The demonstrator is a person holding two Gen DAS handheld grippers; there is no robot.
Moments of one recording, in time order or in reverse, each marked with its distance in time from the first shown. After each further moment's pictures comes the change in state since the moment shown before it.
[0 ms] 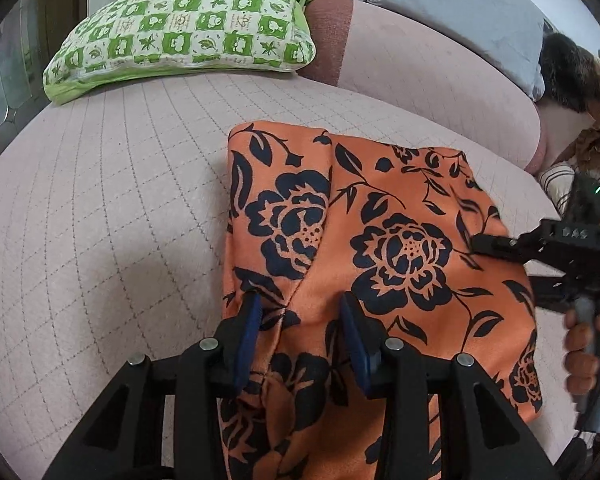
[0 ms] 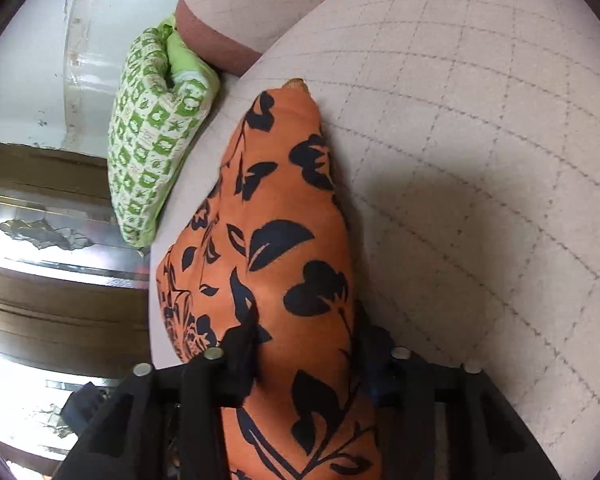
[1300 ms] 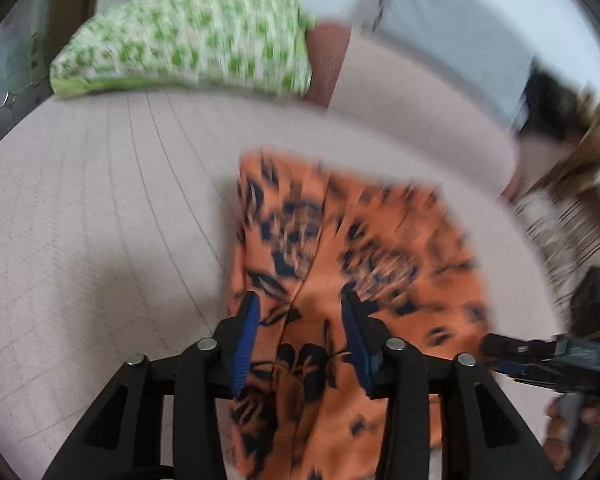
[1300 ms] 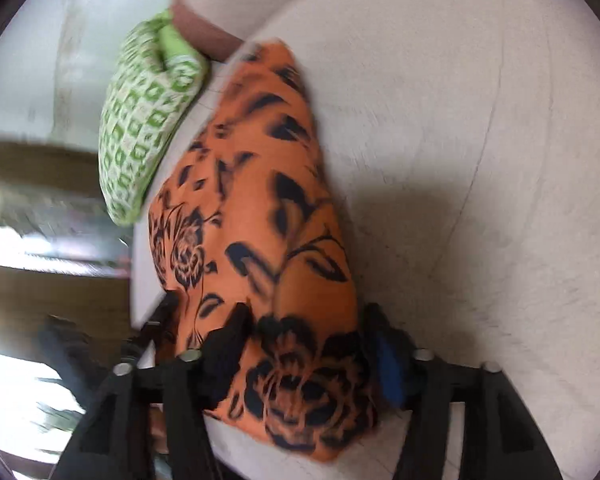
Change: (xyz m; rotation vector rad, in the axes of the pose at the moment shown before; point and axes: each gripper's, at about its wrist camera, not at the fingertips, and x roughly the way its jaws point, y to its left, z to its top) left arm -0.049 0.028 0.001 -0.069 -0.102 -0.150; right arm -0.062 0.014 -0.091 -0.061 -0.042 -0.120
